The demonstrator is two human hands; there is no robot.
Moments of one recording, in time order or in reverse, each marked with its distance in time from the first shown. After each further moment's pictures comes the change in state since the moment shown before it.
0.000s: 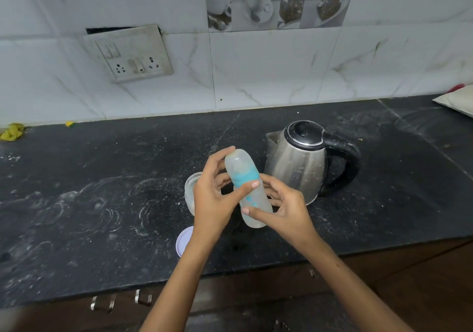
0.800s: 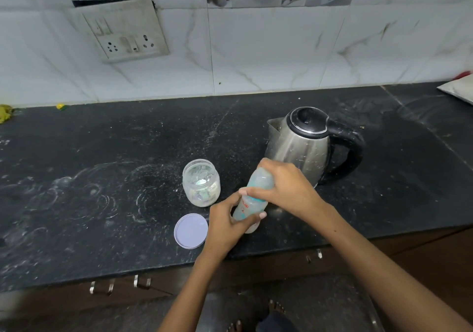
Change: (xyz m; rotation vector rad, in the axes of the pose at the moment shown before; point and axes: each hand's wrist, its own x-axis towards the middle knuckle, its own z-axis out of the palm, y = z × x) left_hand -0.050 -0.079 0.010 0.172 -0.182 -0.273; right_hand 0.034 -0.011 -0.016 -0.726 -0.206 0.063
